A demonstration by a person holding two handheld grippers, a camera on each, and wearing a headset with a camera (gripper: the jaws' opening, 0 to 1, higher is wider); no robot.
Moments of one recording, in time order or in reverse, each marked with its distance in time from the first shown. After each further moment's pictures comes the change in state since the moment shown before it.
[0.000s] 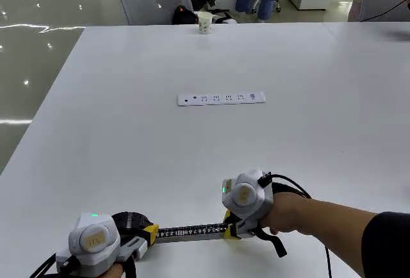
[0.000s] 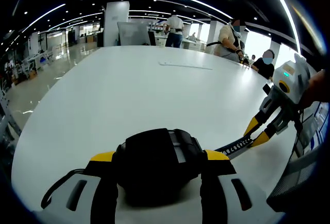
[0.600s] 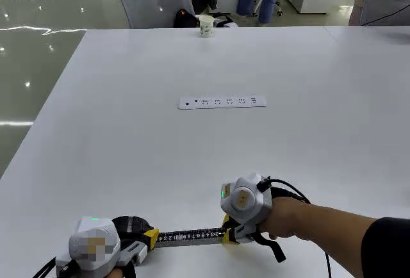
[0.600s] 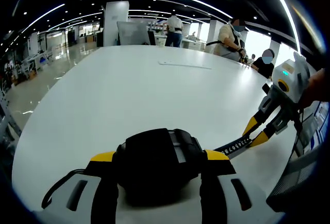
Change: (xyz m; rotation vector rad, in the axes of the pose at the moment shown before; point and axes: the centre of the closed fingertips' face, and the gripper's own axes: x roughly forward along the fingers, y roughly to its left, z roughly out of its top) left arm 0.000 0.000 0.000 0.003 0.004 0.000; right arm 0.002 0.000 0.004 0.008 -0.006 0.001
